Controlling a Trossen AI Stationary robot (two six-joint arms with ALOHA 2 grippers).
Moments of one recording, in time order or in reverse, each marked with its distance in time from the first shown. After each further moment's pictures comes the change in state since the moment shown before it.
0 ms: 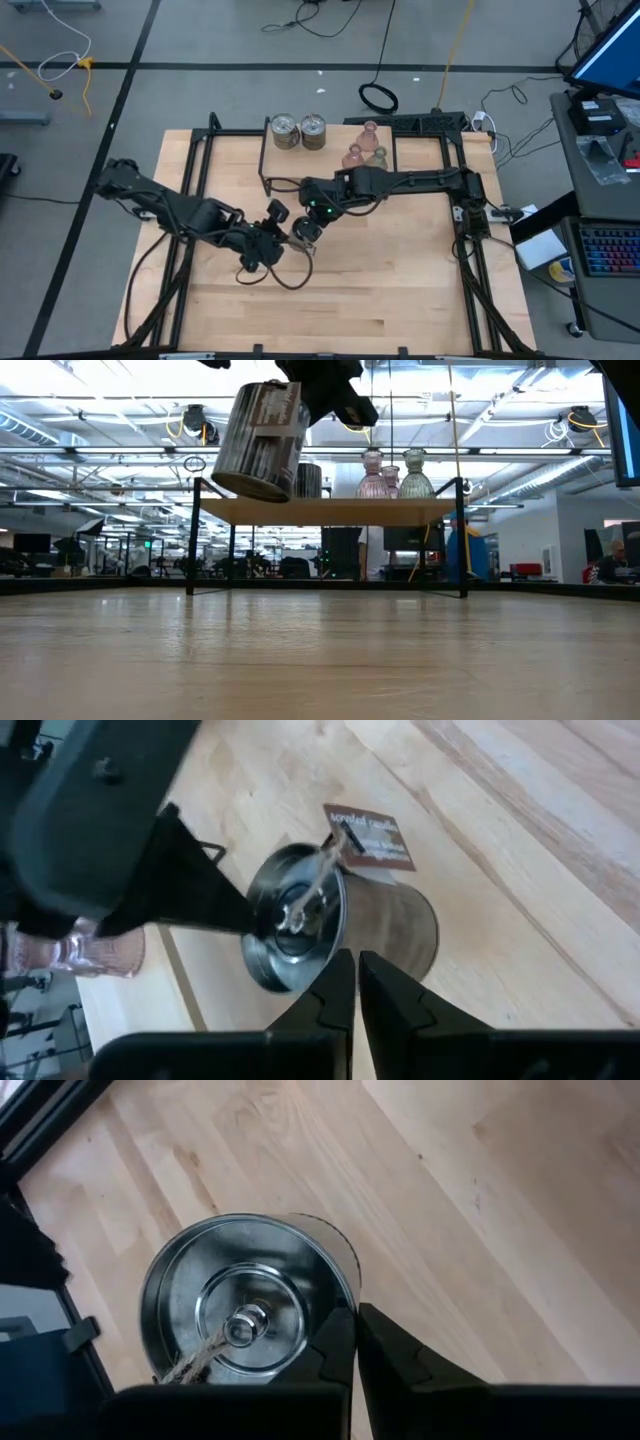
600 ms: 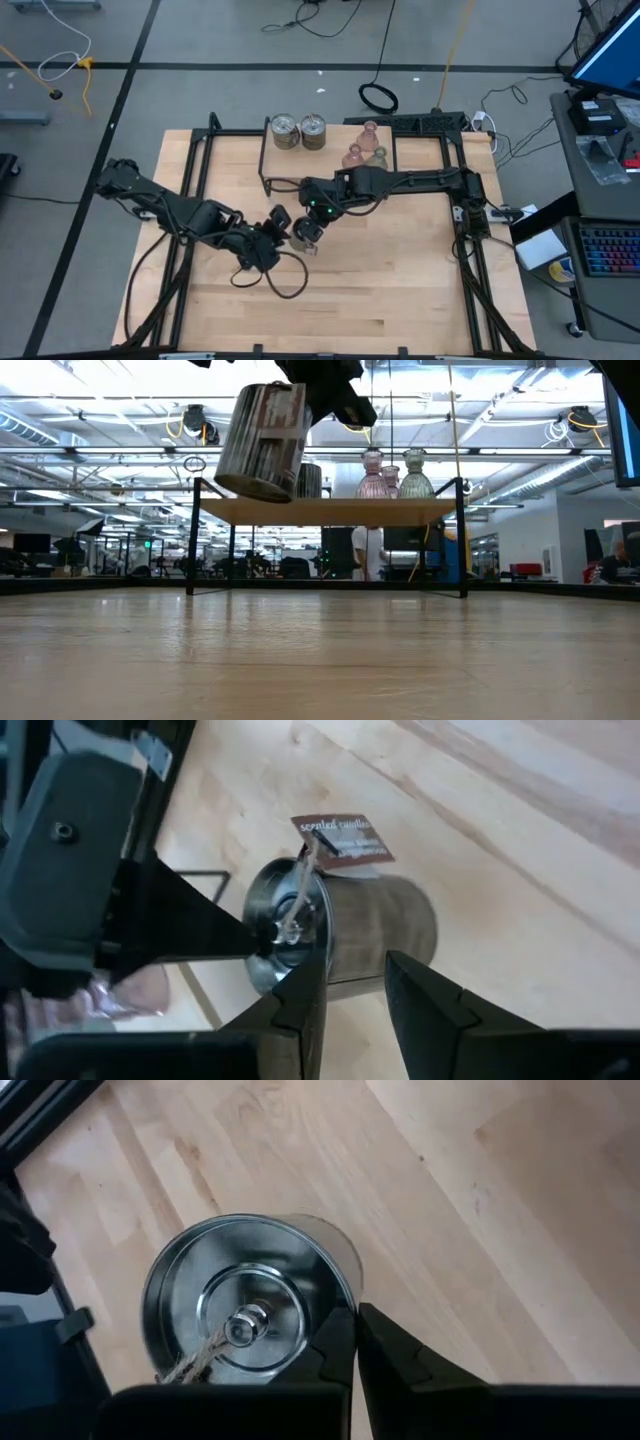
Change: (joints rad) left arm -0.017 0.001 0.000 -0.001 0.000 0.195; right arm 0.001 0.000 0.000 -0.002 -0.003 -0.037
